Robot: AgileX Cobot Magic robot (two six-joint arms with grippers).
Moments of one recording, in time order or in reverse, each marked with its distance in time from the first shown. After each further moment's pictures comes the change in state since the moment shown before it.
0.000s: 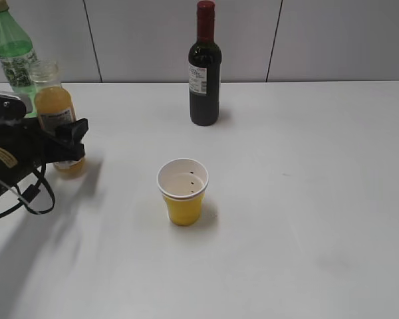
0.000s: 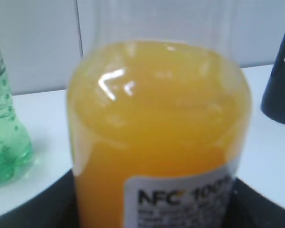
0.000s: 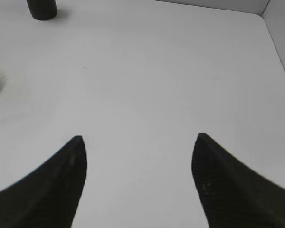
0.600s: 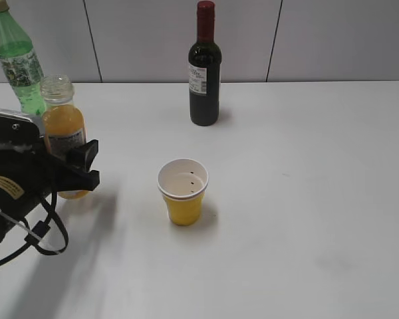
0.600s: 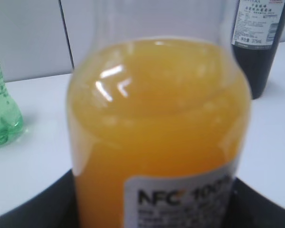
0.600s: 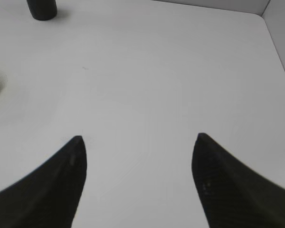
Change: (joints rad) left arm -0.286 -0.184 0.229 -0.360 -0.001 0.124; right arm 0.000 0.000 0.000 0.000 -0.001 0.000
